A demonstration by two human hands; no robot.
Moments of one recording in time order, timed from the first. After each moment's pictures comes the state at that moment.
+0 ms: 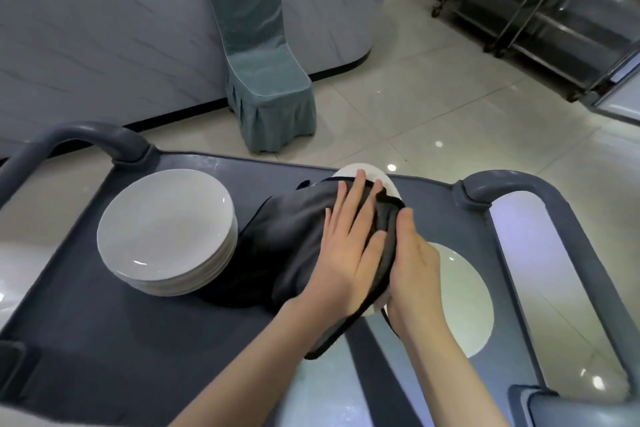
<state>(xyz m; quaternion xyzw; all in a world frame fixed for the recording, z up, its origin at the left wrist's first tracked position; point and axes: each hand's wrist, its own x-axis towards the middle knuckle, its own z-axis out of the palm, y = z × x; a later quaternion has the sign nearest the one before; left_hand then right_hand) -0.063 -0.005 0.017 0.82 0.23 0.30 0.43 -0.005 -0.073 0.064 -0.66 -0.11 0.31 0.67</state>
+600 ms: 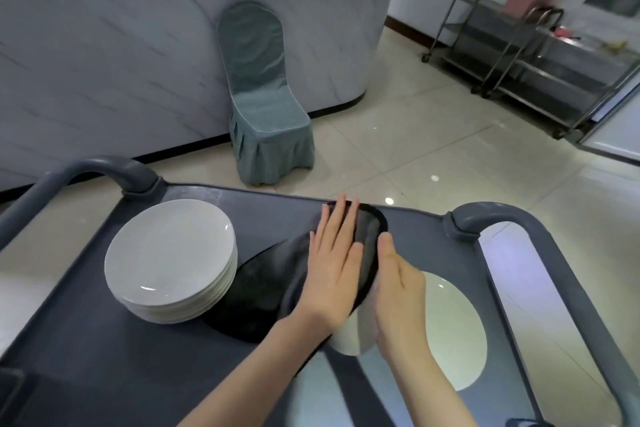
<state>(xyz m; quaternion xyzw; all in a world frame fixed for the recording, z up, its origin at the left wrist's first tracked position) -0.070 -0.003 0.050 0.81 0.27 0.28 0.45 -0.014 -0.073 0.071 -0.73 -0.16 0.22 0.63</state>
